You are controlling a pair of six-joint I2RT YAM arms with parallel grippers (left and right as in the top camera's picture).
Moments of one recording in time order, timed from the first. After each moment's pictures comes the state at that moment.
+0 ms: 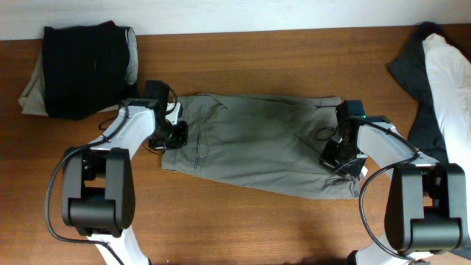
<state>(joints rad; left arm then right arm) -0.10 1.99 1.29 -0.77 0.19 -0.11 -0.02 1.78 1.01 -0.85 -0.03 0.55</state>
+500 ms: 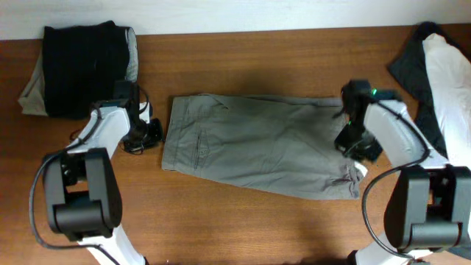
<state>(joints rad) 0.05 1.97 1.29 -0.77 0.12 -0.16 -0.02 1.79 1.31 -1.21 0.24 0.71</state>
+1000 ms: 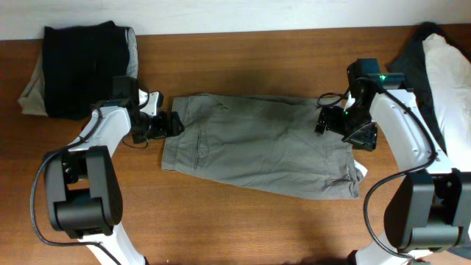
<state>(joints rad) 0.05 1.99 1.30 -0.64 0.36 -0.02 -0.02 1.79 1.44 -1.20 -0.10 0.38</state>
